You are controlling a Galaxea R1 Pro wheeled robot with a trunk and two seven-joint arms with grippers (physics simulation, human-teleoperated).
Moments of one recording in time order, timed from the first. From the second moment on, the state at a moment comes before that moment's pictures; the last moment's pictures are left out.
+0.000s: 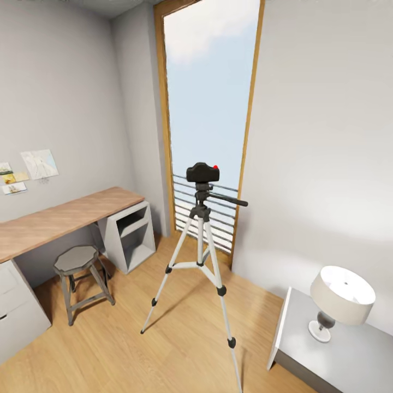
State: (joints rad) left arm -0.28 0.07 -0.40 -0.01 0.85 0.02 0.07; right arm -0.19 -0.18 0.09 0.03 0.05 -0.05 0.15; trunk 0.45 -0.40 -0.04
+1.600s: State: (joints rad) left arm -0.28 0.07 -0.40 -0.01 0.85 0.02 0.07; right arm -0.19 -0.18 0.09 0.03 0.05 -0.06 0.15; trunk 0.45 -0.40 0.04
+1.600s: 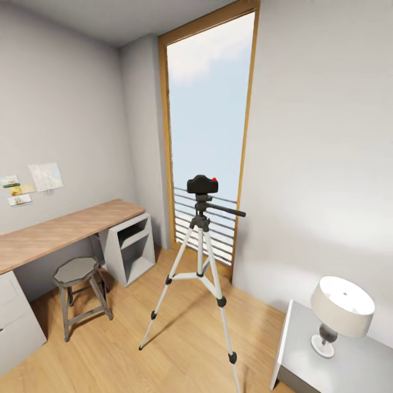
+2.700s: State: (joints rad) left arm -0.28 0.07 -0.40 -0.01 0.85 0.02 0.07; right arm -0.19 -0.18 0.09 0.03 0.05 -0.05 0.15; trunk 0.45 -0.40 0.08
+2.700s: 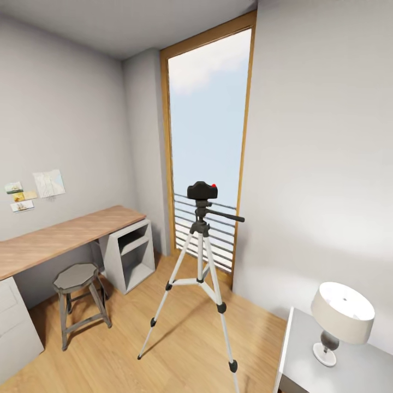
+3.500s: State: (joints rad) left arm -0.28 0.07 -0.40 -0.01 0.85 0.02 0.07; right arm -0.19 -0.18 0.09 0.03 0.05 -0.05 0.15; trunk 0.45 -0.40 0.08
